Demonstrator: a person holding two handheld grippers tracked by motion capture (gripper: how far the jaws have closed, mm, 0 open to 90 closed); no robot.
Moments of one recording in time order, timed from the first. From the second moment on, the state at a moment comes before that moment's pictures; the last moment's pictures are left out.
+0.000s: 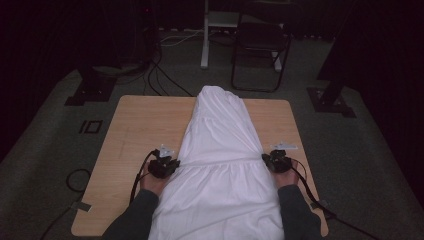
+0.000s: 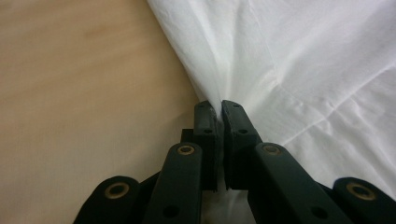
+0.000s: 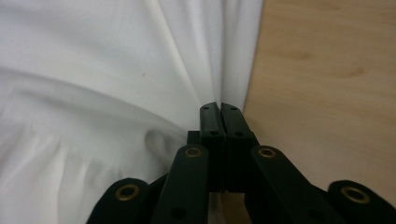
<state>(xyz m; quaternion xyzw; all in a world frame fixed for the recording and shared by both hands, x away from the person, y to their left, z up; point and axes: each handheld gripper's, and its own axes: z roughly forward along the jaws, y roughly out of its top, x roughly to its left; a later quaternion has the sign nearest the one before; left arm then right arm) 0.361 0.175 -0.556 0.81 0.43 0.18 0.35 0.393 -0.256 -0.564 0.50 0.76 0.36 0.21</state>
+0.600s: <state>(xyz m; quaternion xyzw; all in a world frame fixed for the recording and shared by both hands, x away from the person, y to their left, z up) 0.304 0.191 -0.563 0.81 0.42 0.17 0.38 0.351 -0.259 -0.532 0.44 0.77 0.42 0.18</state>
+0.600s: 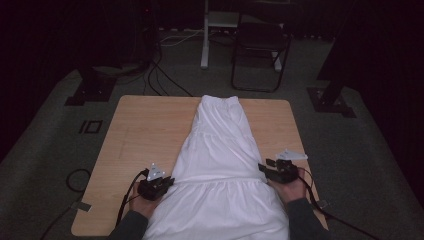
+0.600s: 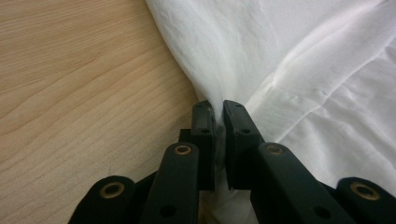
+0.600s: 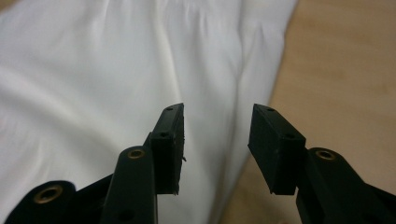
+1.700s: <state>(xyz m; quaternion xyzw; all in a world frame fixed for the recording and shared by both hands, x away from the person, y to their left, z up) 0.323 0.183 -0.529 0.80 0.40 0.18 0.41 0.470 -0.226 -0.556 0.53 0.75 0.33 0.23</state>
